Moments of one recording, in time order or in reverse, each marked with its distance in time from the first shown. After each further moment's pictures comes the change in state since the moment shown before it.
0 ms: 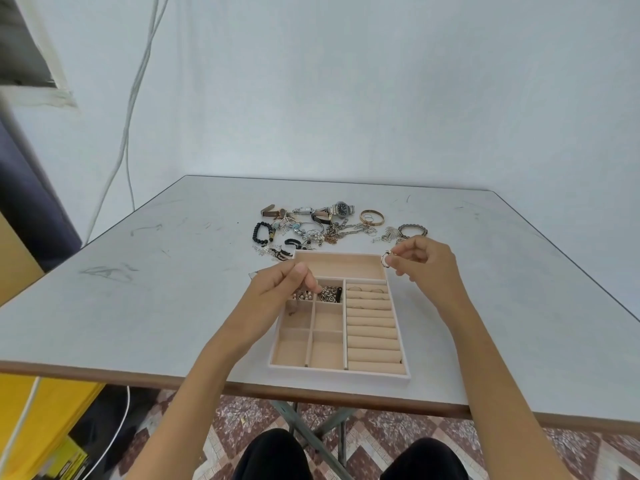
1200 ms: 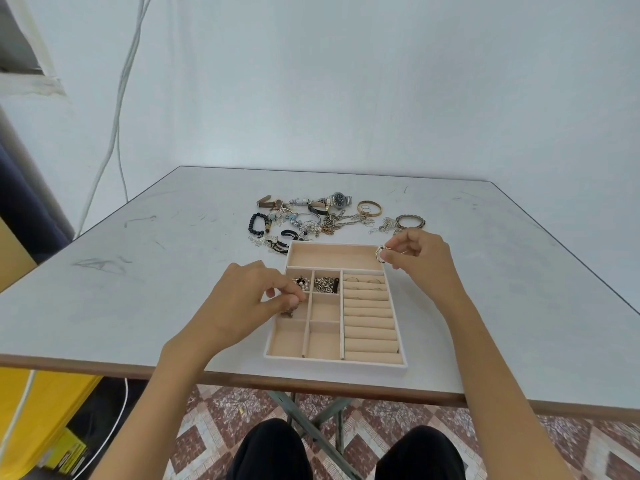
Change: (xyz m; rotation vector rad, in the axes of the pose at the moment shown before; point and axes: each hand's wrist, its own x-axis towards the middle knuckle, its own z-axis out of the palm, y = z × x) left_hand -0.006 -0.006 -0.029 0.796 -0.077 0.185; right_hand 0.002 0.006 0.003 -0.111 -0.012 -0.035
